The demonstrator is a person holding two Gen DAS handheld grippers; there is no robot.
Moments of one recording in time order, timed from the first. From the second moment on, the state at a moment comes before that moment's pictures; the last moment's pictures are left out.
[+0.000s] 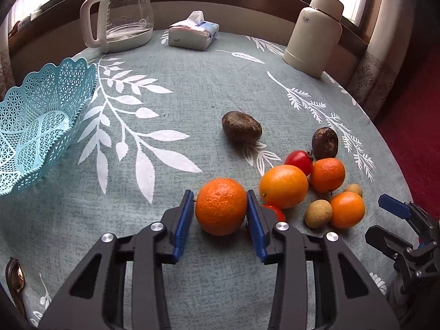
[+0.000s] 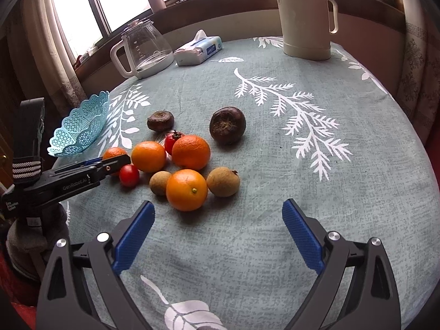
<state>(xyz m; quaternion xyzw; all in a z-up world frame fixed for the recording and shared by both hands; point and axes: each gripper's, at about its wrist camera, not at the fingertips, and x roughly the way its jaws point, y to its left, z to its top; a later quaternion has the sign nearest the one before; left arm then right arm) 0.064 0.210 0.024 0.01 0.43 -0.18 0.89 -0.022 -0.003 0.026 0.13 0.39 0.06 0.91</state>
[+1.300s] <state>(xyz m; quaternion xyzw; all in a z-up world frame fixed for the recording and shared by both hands) 0.038 0.263 0.069 -0.01 0.35 -0.13 0.93 -0.006 0.027 0.027 0.15 0.40 0.04 0.90</state>
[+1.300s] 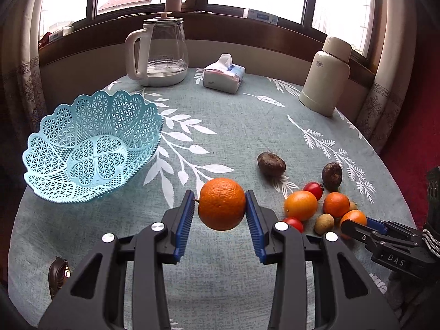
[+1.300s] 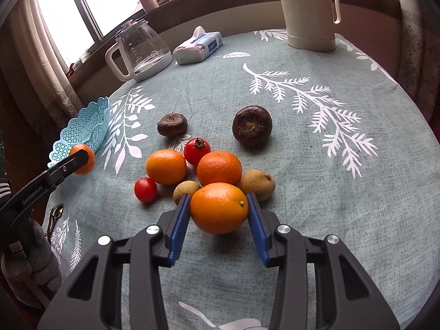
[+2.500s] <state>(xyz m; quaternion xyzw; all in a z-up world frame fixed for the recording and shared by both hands) 0.079 0.403 0.091 -0.06 0.31 0.03 0.95 0.019 0.093 0.059 0.12 0.38 0.09 0.91</state>
